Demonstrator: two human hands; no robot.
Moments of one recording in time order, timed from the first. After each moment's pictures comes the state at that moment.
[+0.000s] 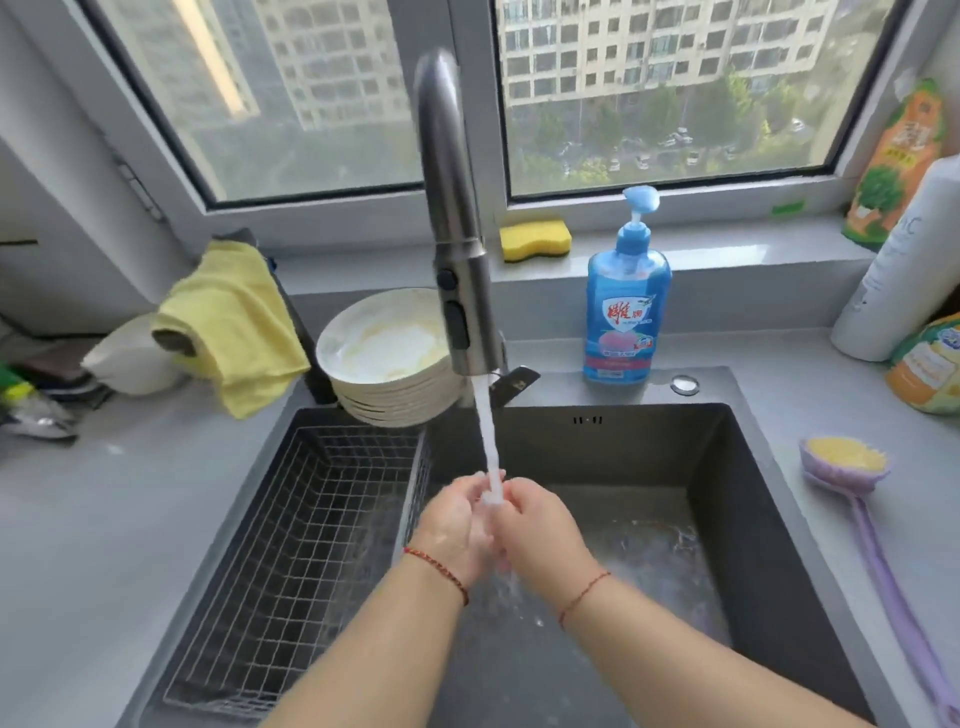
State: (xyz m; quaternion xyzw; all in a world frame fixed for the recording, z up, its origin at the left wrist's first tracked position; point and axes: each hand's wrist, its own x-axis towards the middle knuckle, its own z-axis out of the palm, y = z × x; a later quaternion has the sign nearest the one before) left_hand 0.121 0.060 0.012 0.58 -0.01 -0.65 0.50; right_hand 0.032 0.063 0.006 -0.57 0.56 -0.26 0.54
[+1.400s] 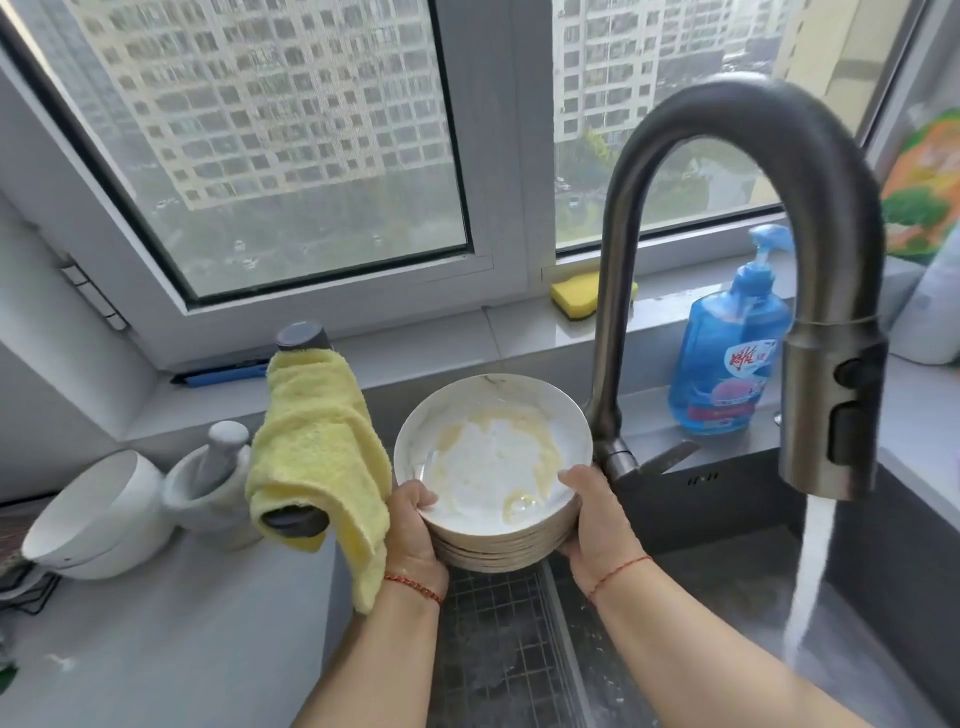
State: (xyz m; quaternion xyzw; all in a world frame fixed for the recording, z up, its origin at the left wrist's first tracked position) left_hand 0.344 -0.067 -0.006 0.52 -0.15 -0.55 0.63; right_hand 0.190 -0.057 -0.019 -0.18 0.49 -0.58 0.63
